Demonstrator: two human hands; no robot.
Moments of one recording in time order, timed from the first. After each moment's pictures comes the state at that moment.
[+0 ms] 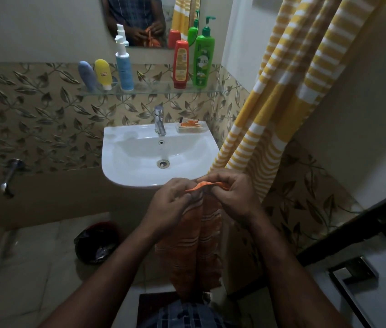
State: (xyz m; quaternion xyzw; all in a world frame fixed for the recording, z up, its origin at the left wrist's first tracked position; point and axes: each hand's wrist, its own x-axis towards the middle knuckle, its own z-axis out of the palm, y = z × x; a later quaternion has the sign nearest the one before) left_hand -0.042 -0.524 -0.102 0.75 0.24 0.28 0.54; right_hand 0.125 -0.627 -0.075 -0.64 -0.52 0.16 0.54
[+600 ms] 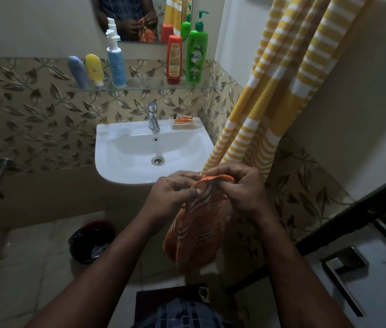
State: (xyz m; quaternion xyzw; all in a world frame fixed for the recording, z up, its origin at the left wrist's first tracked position) left_hand -0.036 -0.525 -0.088 0.67 0.19 0.27 0.67; right_hand 0.131 -0.644 -0.065 -0.65 -0.48 0.14 0.58
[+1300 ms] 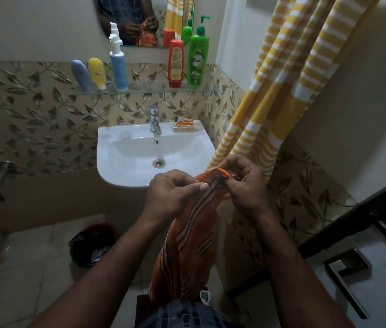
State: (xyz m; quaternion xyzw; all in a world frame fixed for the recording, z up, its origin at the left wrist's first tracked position) left_hand -0.037 -0.527 -0.073 0.69 0.28 0.33 0.58; right_hand 0.117 -0.639 -0.050 -0.64 -0.42 0.16 0.63
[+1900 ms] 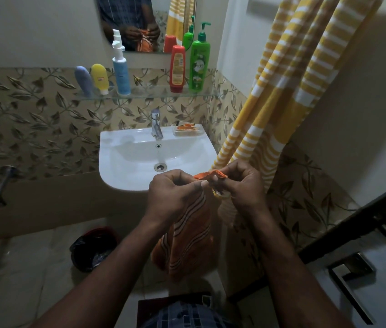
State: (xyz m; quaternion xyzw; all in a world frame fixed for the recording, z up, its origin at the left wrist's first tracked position) left_hand -0.037 -0.526 -0.063 0.65 0.32 0.35 0.59; right_hand 0.111 -0.629 -0.051 -0.63 -0.33 0.22 0.66
